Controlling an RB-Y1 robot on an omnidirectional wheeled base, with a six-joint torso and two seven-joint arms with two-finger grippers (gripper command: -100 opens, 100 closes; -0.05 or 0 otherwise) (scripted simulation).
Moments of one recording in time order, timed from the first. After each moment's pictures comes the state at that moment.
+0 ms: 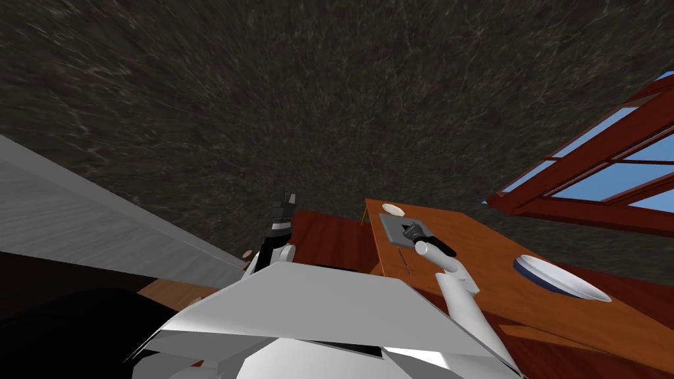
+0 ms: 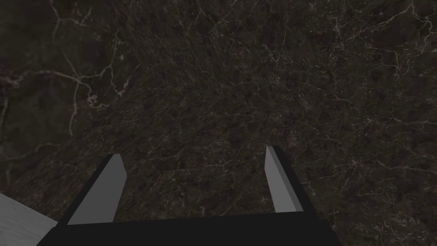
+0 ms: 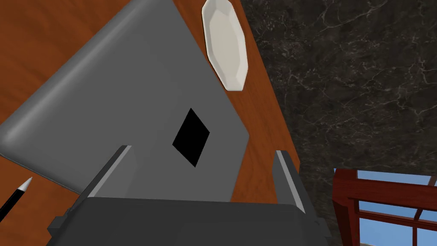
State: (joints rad) left arm 0.49 -0.03 -0.02 -2.24 -0.02 -0.52 -0.05; right arm 0.02 -0.41 -0.44 -1.40 -0.52 0.43 -0.18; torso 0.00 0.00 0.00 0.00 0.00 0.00
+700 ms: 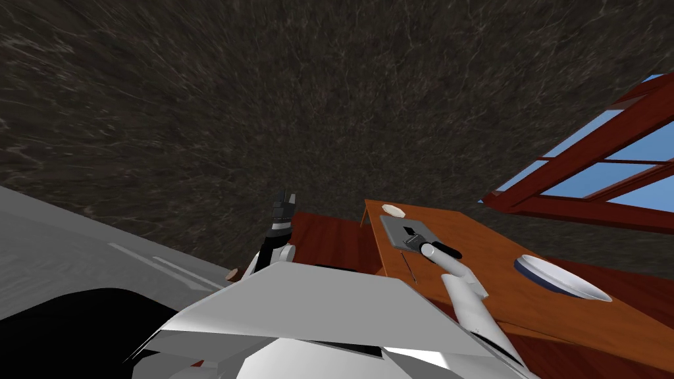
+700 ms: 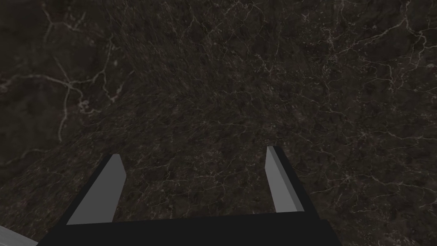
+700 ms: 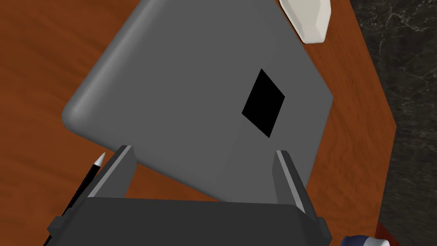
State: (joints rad) left arm 0.49 -0.03 -0.02 -2.24 -0.02 -0.52 -0.05; right arm -0.02 -0.47 -0.49 -1.21 -0.58 0.62 -0.27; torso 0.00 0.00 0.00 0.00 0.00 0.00
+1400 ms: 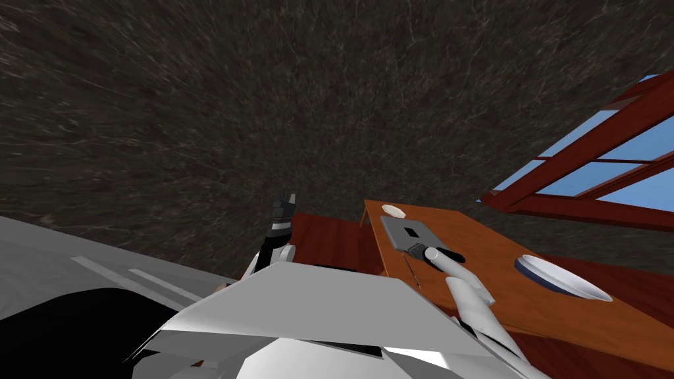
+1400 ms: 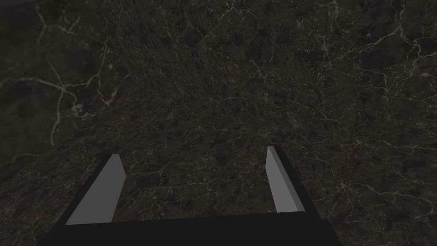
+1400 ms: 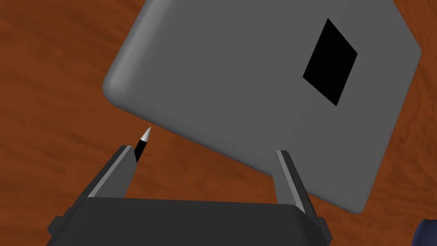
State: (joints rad) left arm 0.49 -0.03 -0.02 -2.24 -0.02 -0.52 -0.05; right arm -0.04 -0.50 -0.50 -1.07 -0.60 0.73 -0.32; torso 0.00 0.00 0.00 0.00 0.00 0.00
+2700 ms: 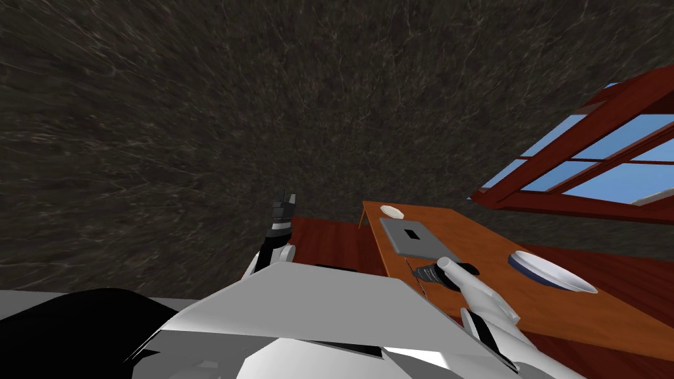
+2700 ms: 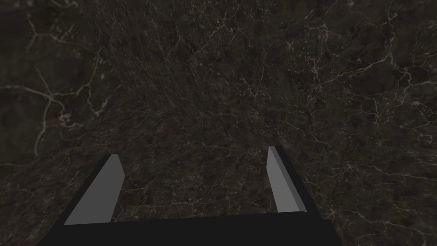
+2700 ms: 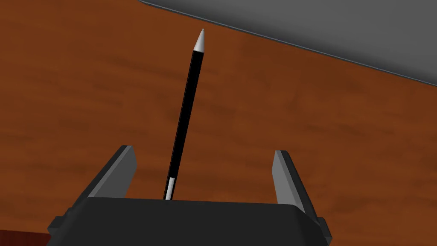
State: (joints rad) left arm 0.49 -0.03 -0.02 -2.24 -0.02 -0.52 -0.05; right arm -0.10 -0.61 -0.53 -0.73 -0.63 0.96 -0.47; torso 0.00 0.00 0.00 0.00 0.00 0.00
